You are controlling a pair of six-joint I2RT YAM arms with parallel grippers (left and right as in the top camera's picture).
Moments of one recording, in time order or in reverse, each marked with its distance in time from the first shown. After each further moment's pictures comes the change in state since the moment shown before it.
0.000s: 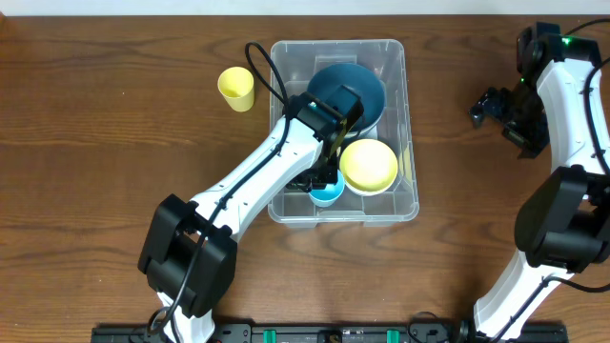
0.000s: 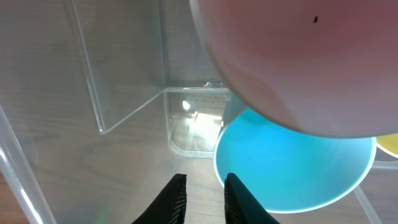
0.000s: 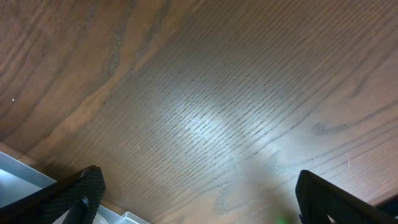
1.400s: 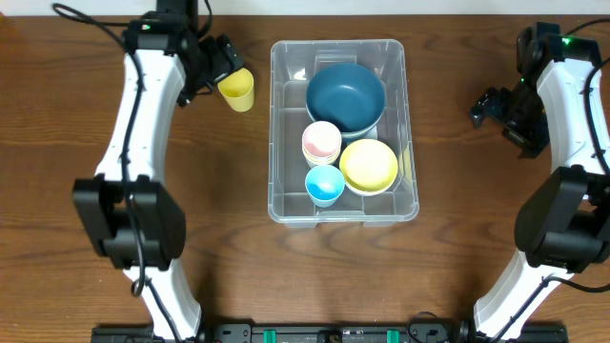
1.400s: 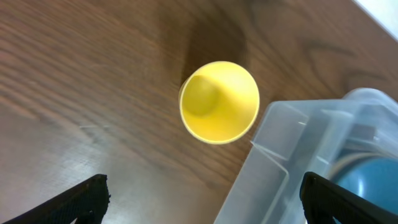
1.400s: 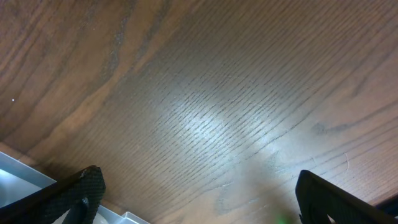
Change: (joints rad) left arm 0.607 0.112 0.311 0.245 0.147 0.058; right arm 0.000 0.000 0.000 0.000 0.000 0.000
